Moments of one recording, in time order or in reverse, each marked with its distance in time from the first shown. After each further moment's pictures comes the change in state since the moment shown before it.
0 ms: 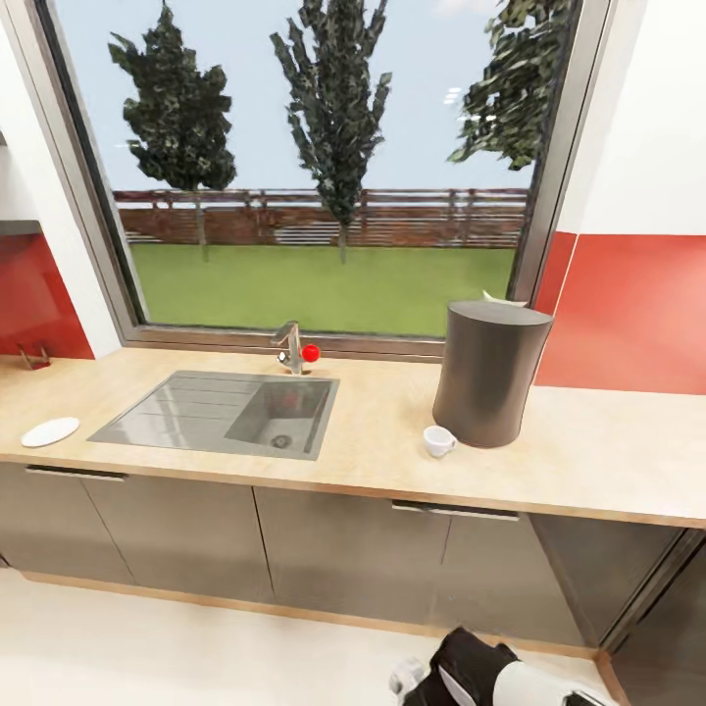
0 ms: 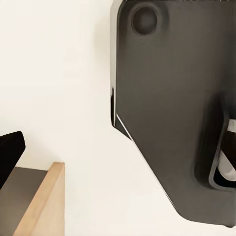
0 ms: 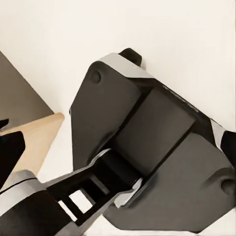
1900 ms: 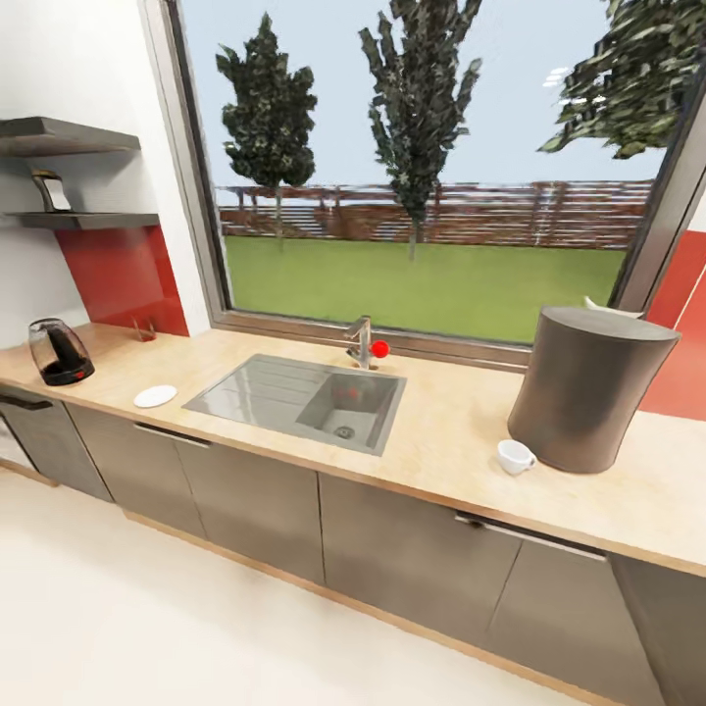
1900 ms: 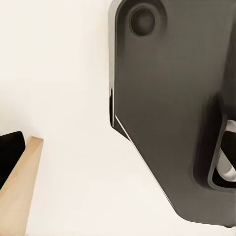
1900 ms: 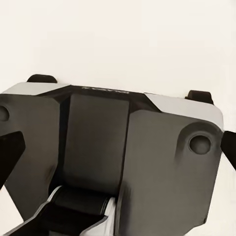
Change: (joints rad) left arm 0.000 -0.003 -0.001 -0.014 -0.002 0.000 0.000; right arm 0.318 -0.045 -0.054 0.004 -0.375 -0.370 -0.572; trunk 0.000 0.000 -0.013
